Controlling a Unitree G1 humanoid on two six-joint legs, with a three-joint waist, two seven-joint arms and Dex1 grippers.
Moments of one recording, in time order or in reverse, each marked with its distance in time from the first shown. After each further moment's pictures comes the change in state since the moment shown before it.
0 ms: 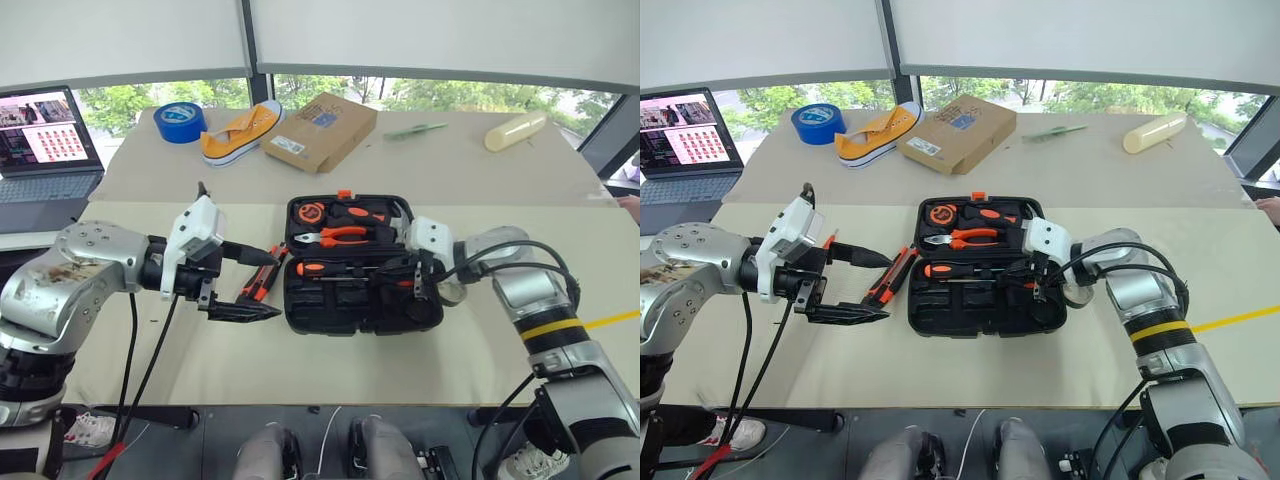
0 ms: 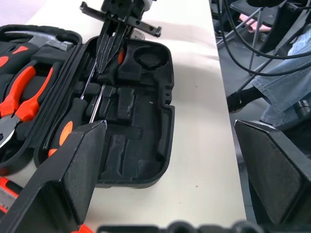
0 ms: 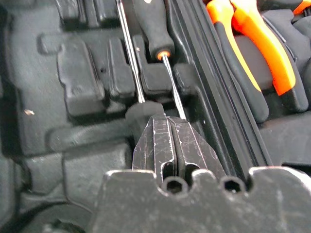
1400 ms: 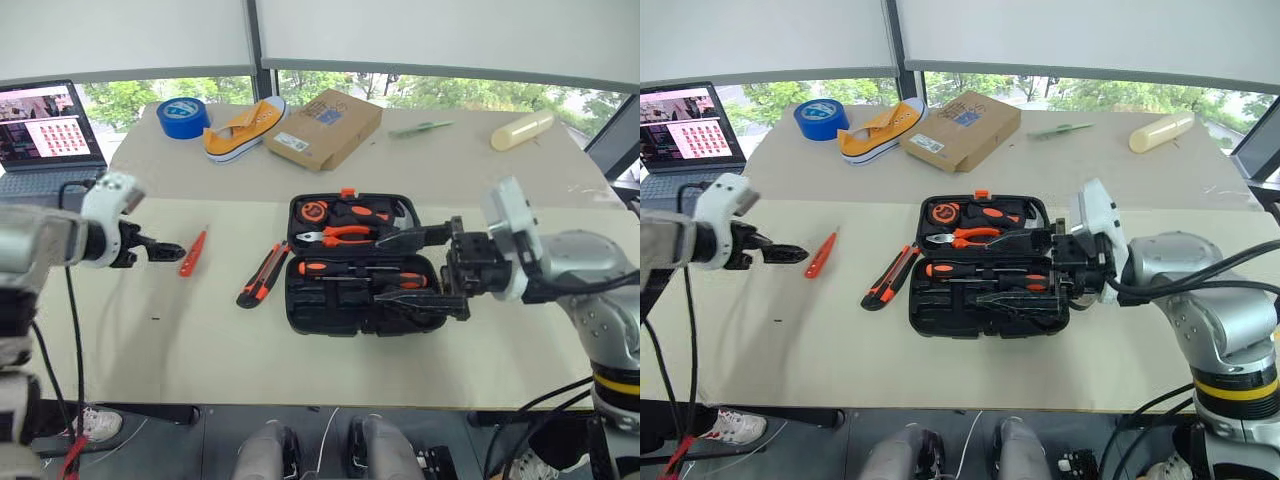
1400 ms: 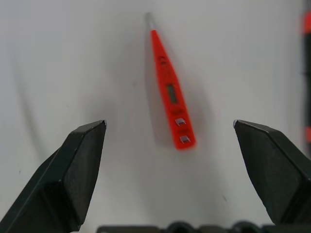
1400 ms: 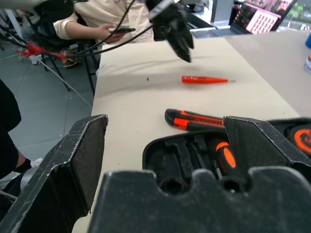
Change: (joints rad) left arm -0.401 0.069 -0.256 0.665 0.296 0.450 0.450; right arm 0.245 -0.148 -0.267 -0.758 0.609 0.488 -0.130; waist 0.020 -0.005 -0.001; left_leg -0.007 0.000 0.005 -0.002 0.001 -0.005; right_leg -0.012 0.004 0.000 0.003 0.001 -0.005
